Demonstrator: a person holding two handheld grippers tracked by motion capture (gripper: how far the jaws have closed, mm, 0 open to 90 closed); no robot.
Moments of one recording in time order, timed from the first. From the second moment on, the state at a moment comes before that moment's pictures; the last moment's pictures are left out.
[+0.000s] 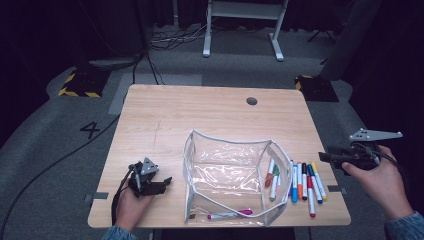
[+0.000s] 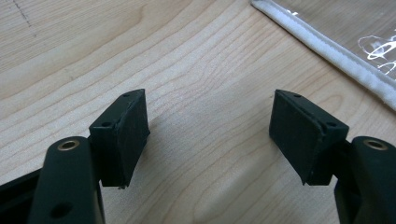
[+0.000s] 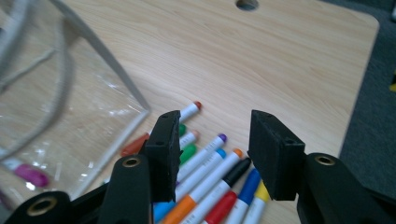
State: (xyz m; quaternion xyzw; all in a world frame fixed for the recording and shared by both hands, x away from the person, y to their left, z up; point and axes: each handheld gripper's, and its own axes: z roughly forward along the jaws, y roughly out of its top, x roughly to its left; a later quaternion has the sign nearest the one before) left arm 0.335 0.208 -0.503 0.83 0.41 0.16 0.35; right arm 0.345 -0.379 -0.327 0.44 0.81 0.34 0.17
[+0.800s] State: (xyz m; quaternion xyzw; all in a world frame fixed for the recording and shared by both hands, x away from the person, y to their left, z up) left arm 0.334 0.208 -0.503 0.83 0.41 0.16 0.34; right arm 0.370 -0.424 -0.459 0.57 0.78 0.25 0.11
